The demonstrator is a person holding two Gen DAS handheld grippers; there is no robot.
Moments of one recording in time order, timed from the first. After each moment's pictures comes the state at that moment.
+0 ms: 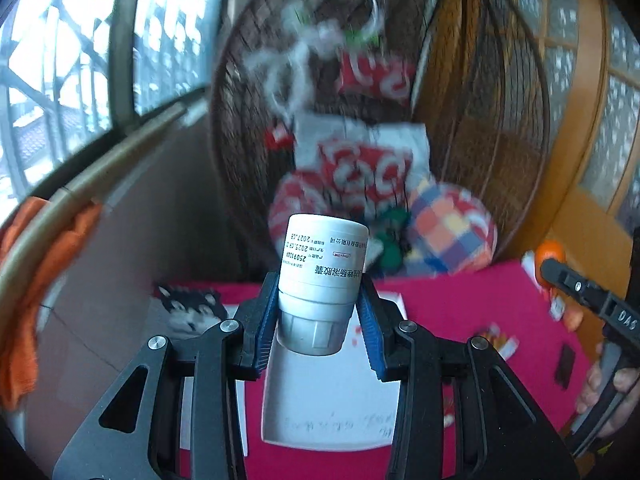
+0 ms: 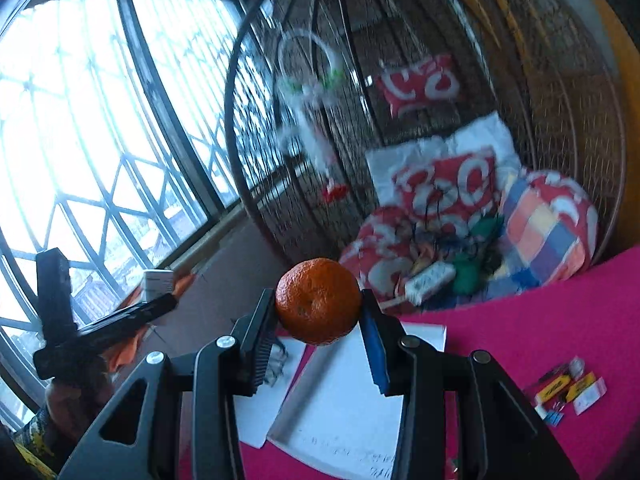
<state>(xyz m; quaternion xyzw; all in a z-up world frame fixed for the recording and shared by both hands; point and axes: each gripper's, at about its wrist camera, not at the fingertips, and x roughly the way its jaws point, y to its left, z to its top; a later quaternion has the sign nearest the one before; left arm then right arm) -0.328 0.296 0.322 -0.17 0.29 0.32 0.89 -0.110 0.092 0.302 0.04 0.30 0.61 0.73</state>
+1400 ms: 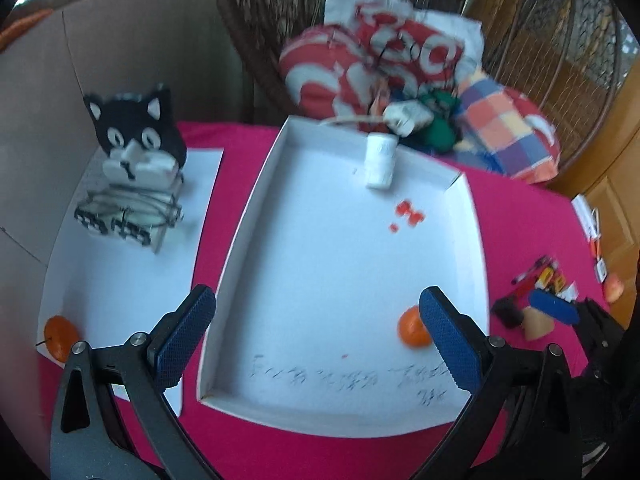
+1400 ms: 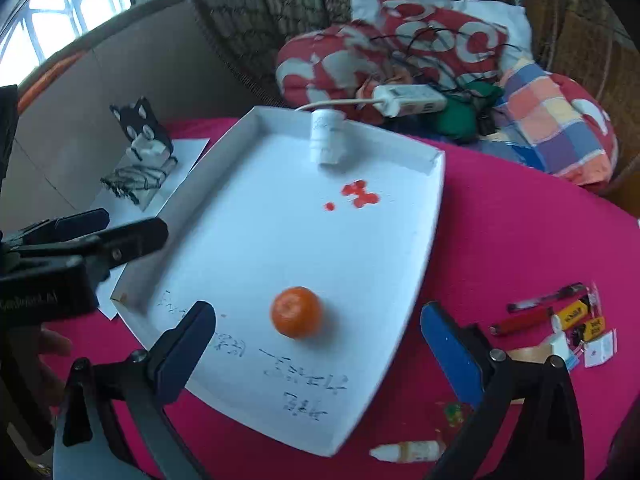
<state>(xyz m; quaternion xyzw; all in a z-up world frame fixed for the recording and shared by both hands) -0.284 0.305 0.119 -0.26 0.40 0.34 0.81 -0.145 0.176 0.108 -0.22 0.42 0.52 0.71</state>
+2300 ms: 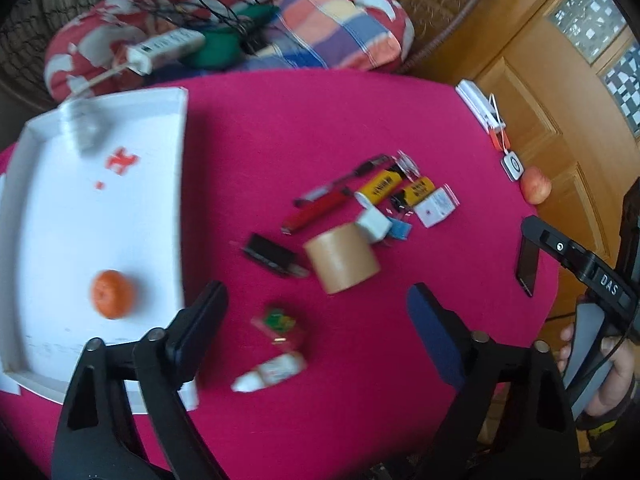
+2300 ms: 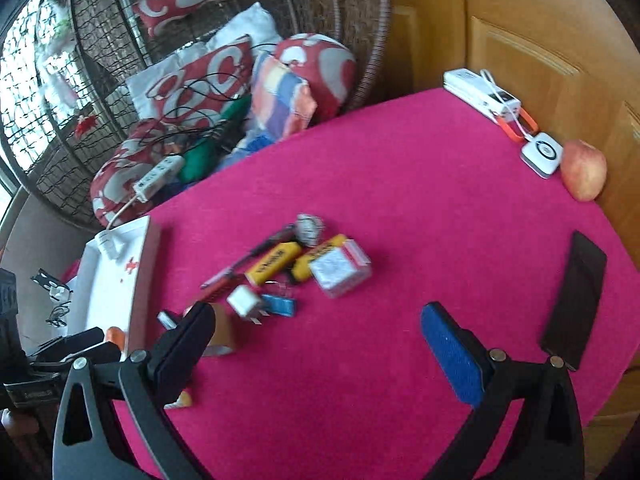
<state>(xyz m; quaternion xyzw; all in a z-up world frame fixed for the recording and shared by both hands) -0.095 0.134 0.103 -0.26 0.50 0.13 0.82 0.056 -0.073 0.115 -0.03 0.48 0.33 0.81</state>
